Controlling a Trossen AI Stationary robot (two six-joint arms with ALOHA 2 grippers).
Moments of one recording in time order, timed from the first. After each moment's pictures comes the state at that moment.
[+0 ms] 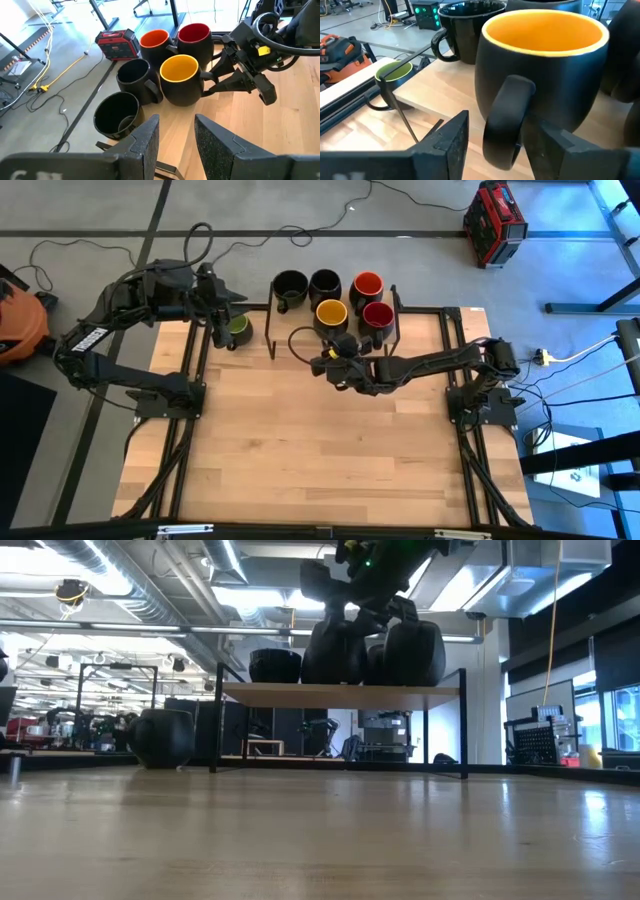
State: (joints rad) left arm 0.35 1.07 1.64 -1.05 -0.14 0.19; right arm 0.05 1.77 1.30 -0.16 0.97 0.68
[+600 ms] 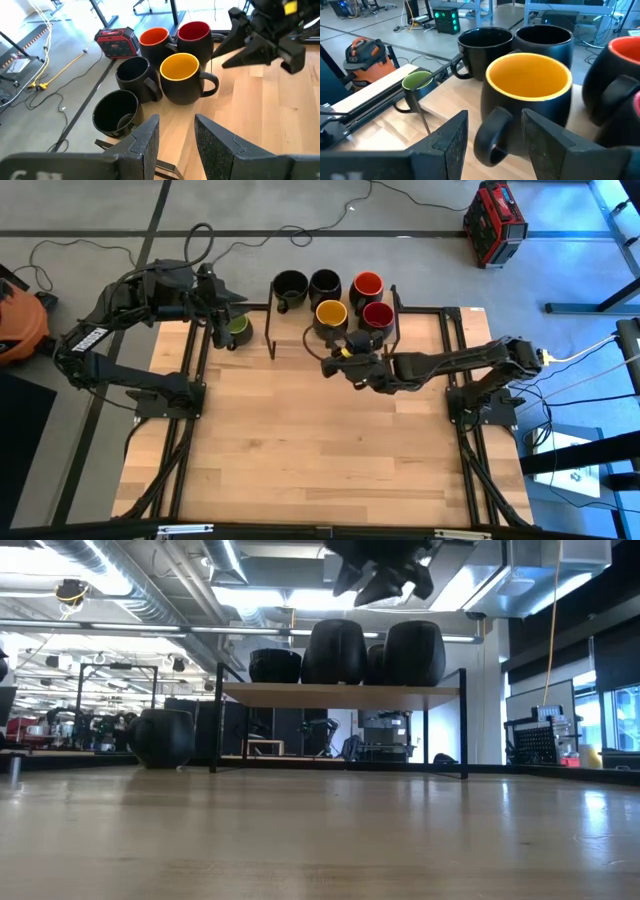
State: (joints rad) left arm 0.35 1.07 1.64 -1.06 -0.14 0.19; right arm 0.10 1.61 1.29 -0.23 0.93 0.59
